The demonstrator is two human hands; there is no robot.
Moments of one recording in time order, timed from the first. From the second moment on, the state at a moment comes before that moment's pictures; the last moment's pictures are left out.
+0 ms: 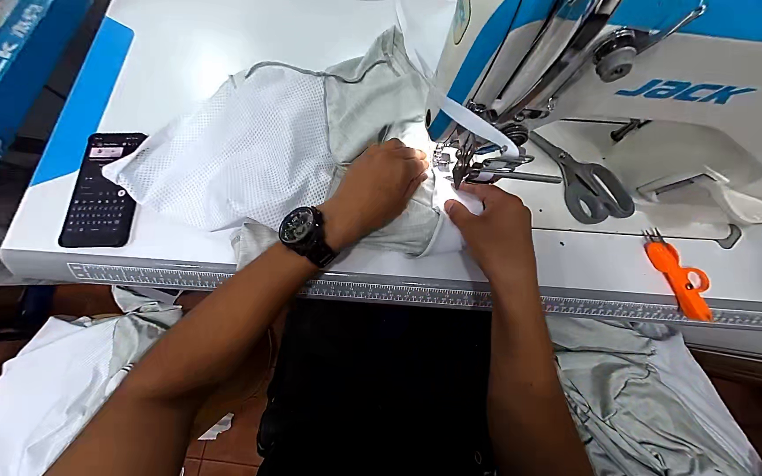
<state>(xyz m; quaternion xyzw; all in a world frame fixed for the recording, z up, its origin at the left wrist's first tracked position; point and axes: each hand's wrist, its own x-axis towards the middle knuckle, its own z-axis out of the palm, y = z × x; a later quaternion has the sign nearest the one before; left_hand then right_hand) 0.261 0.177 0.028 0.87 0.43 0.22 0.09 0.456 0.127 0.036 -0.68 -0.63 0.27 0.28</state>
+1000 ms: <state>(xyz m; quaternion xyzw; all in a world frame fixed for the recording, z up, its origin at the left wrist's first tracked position) 0.257 0.236 0.021 0.89 0.42 0.15 0.11 0.459 0.138 0.032 -0.62 -0.73 0.18 0.23</state>
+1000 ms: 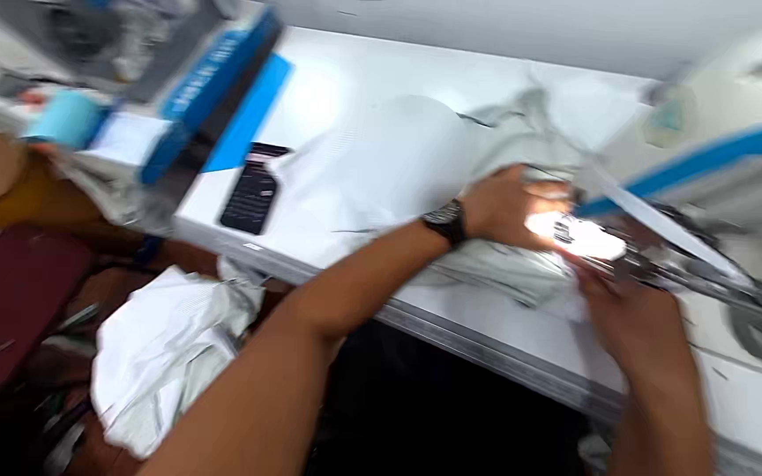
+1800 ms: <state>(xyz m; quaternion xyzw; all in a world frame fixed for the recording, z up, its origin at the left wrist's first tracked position) 0.256 0.236 0.046 0.87 0.44 0.06 0.19 0.463 0.150 0.029 -0.64 -0.72 0.18 0.19</state>
